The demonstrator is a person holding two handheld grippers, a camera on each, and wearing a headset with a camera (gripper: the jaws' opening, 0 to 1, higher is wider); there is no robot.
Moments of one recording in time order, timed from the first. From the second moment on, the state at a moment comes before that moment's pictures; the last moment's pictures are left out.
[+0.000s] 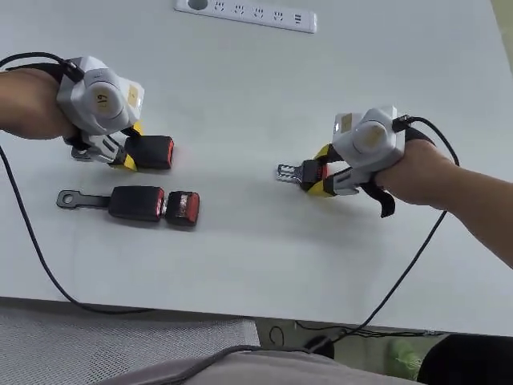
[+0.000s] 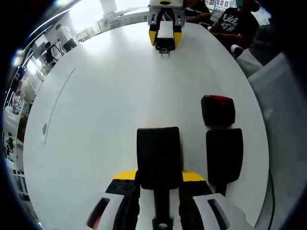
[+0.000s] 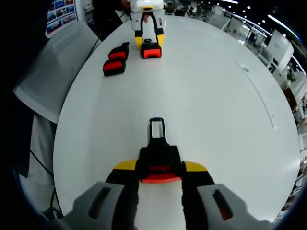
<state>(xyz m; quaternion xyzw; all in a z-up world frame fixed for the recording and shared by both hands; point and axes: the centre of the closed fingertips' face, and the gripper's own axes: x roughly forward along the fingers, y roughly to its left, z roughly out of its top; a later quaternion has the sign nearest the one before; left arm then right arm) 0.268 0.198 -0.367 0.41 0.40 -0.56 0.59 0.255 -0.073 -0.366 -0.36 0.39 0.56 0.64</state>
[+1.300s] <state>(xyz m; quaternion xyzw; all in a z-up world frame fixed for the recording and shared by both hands) 0.274 0.197 -0.376 0.41 0.39 -0.57 0.59 0.276 0.103 -0.377 -0.35 0.35 0.58 0.65</state>
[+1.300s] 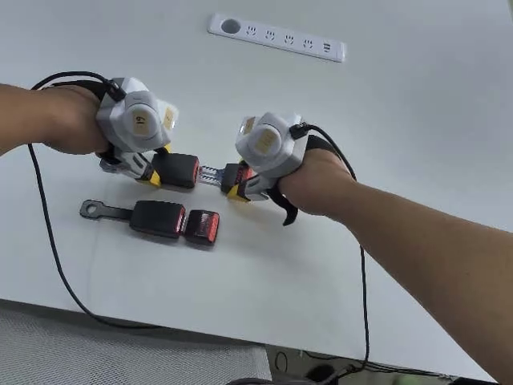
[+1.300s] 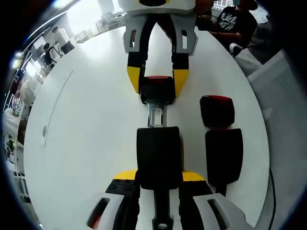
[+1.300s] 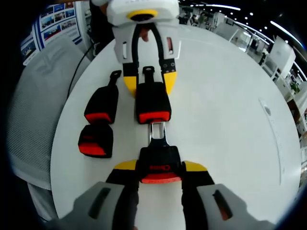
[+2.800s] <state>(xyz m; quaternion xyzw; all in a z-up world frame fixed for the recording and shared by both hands) 0.272 0.196 -0.375 0.40 0.38 -0.58 0.60 0.265 0.136 -0.363 -0.32 0.31 0.60 0.66</state>
